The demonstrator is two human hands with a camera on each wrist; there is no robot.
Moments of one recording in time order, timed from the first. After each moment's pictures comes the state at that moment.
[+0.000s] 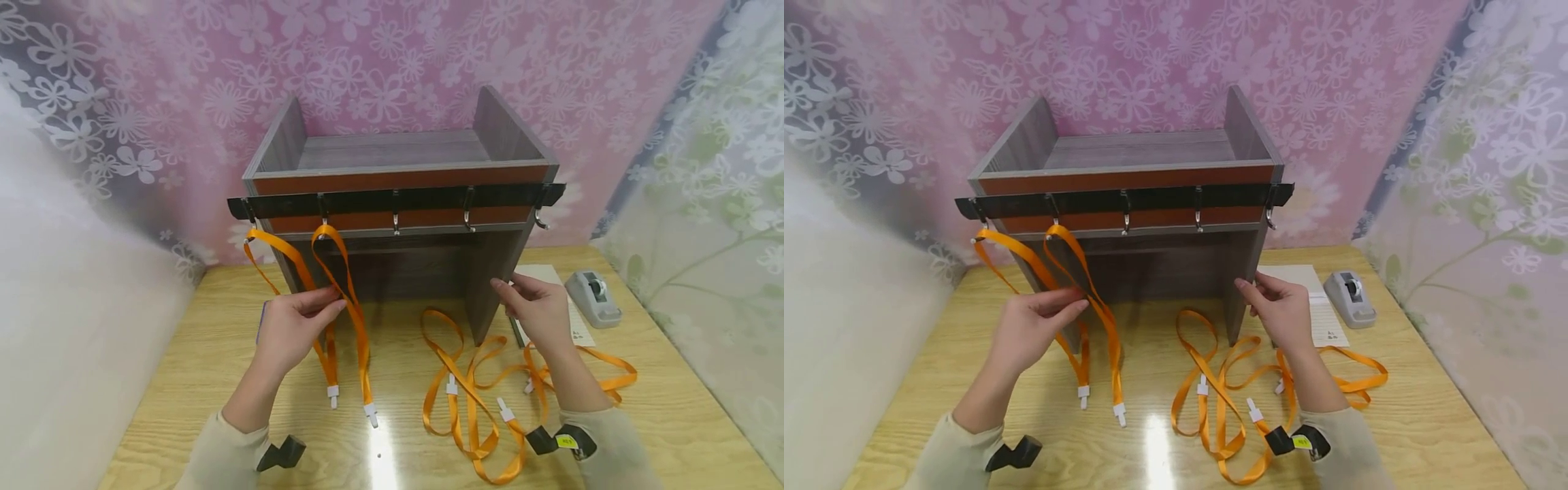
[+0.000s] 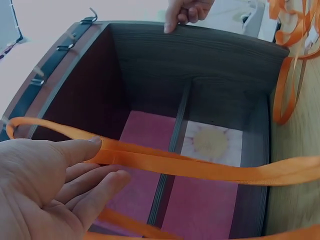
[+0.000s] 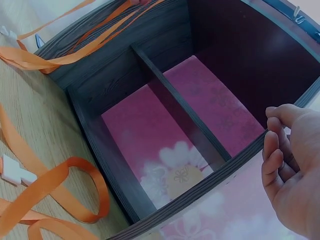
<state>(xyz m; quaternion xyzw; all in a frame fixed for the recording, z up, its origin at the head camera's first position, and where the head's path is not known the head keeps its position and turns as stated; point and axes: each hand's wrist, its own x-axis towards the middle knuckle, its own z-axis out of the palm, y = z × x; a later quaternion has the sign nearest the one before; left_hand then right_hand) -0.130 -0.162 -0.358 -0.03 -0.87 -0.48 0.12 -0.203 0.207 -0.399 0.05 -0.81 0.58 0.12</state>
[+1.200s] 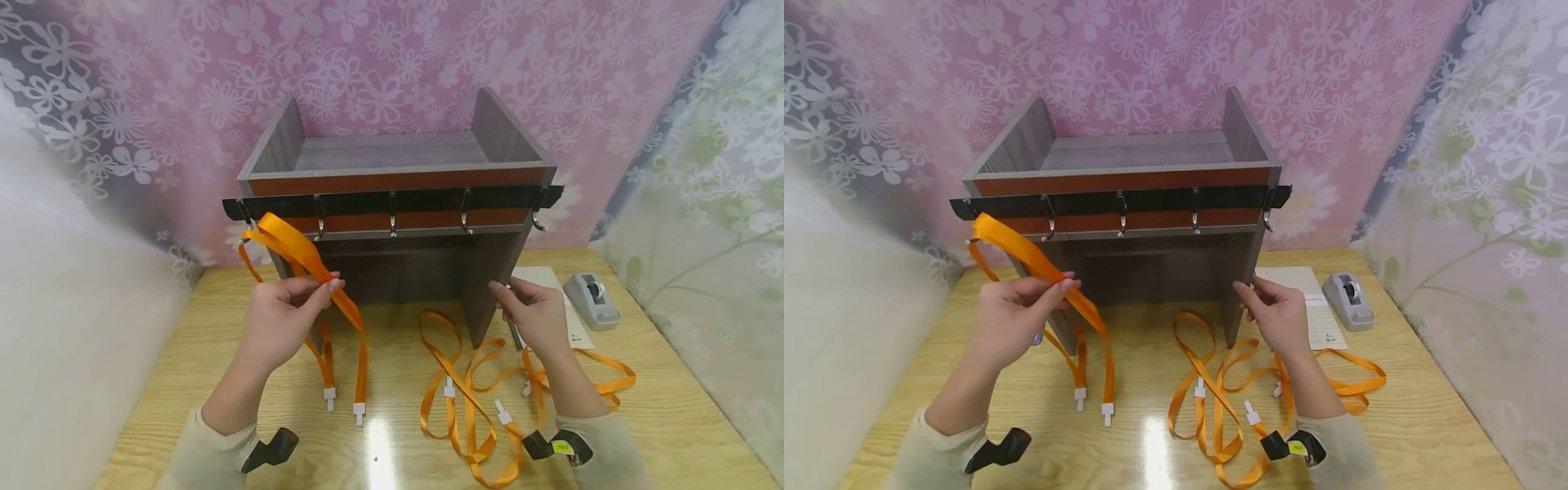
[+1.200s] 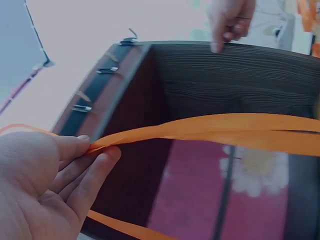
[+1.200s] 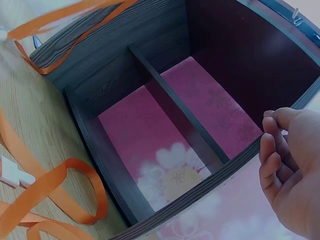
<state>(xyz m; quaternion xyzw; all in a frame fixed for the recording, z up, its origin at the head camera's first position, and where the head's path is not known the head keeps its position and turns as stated) -0.122 -0.156 -0.316 -0.12 -0.84 -0.49 0.19 -0.204 0.206 -0.403 0.06 -0.80 0.58 0.13</state>
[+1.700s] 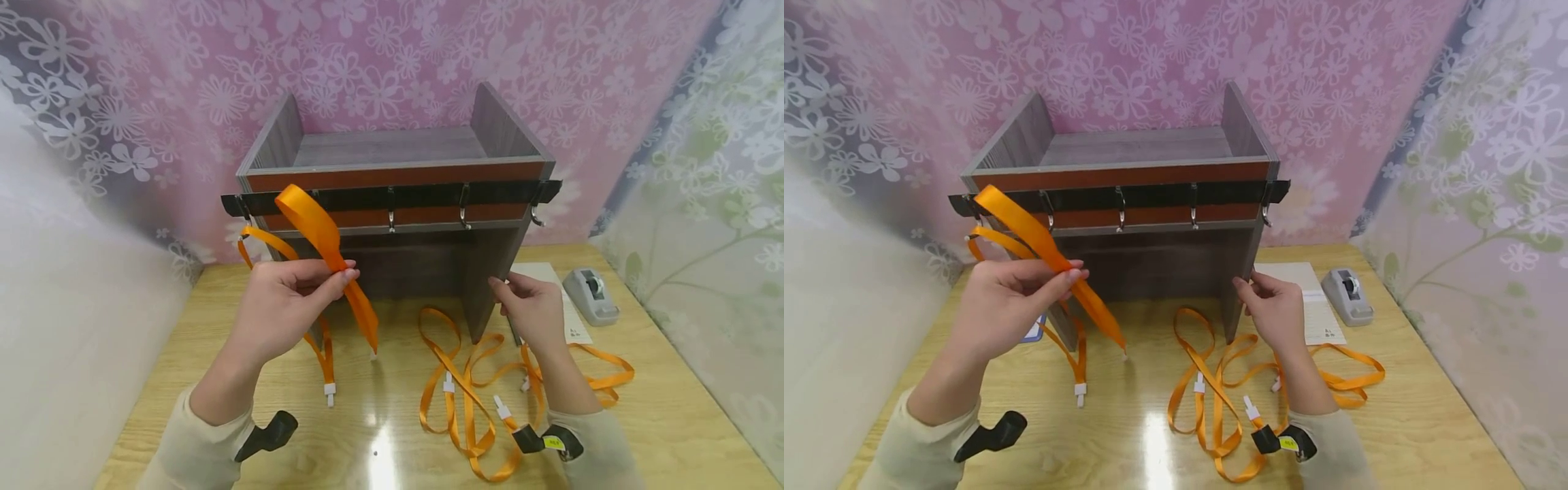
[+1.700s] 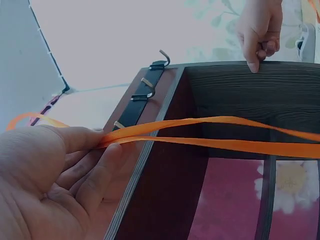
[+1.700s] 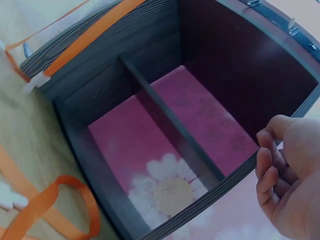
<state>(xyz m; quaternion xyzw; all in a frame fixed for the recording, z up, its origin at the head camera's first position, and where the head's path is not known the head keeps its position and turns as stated) -0.110 -0.142 -0.274 -0.19 -0.82 -0.51 0.16 -0.202 0.201 -0.398 0.04 -0.83 0.54 0.15</state>
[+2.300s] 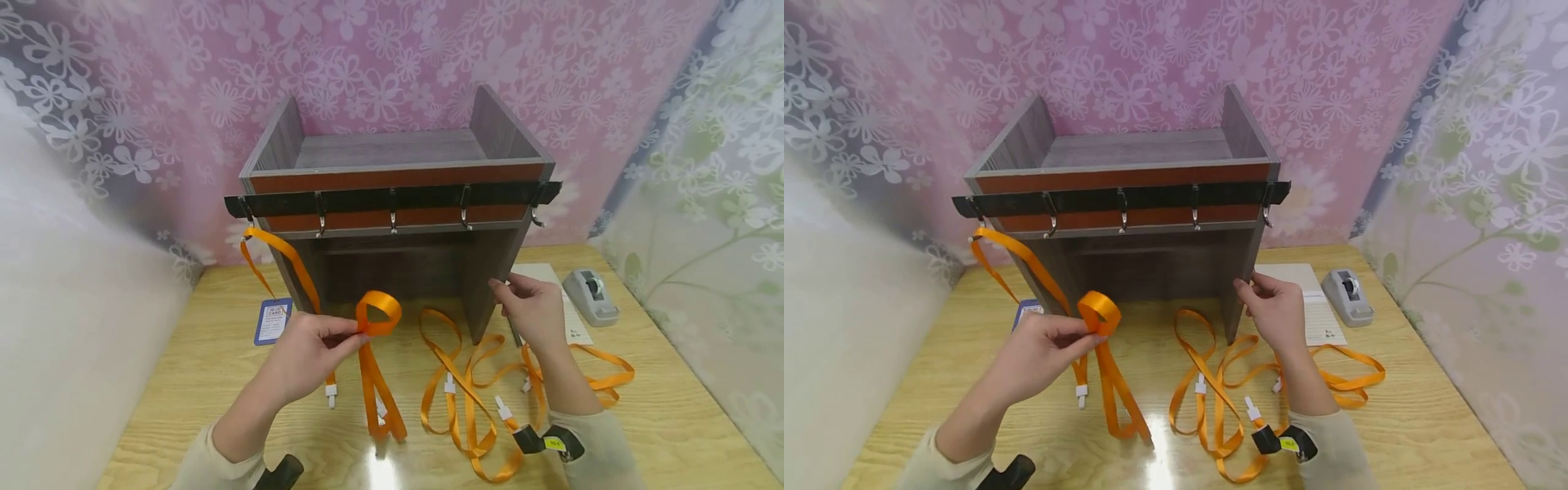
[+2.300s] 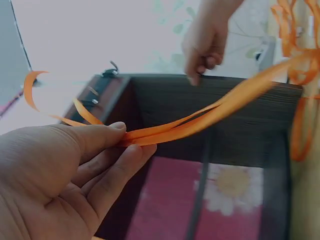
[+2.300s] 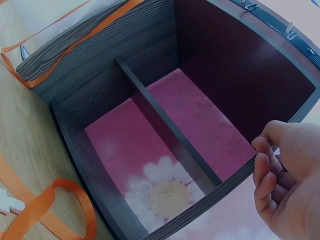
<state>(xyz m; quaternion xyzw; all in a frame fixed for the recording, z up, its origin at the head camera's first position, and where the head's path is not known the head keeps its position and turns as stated) -0.097 -0.138 -0.333 -0.20 -0.87 -0.45 0.05 -0.199 0.199 -0.394 0.01 -0.84 0.53 0.13</state>
